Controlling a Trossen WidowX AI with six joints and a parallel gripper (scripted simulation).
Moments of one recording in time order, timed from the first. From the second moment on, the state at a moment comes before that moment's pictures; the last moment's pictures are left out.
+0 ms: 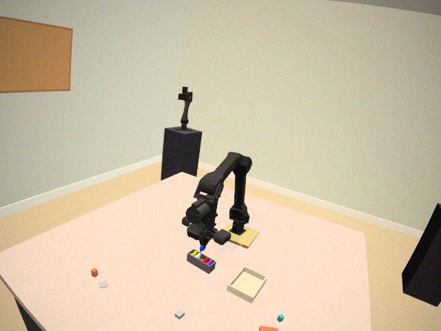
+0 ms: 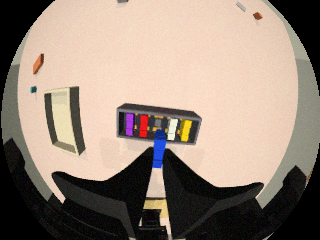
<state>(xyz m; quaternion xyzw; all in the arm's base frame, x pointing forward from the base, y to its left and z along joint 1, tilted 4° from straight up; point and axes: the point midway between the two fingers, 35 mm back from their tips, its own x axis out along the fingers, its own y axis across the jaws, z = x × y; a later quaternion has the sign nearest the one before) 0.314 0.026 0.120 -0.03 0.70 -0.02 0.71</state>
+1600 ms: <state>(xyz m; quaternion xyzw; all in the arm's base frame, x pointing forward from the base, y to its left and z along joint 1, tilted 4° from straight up) 0.289 0.226 0.095 -0.03 0.70 -0.01 0.71</state>
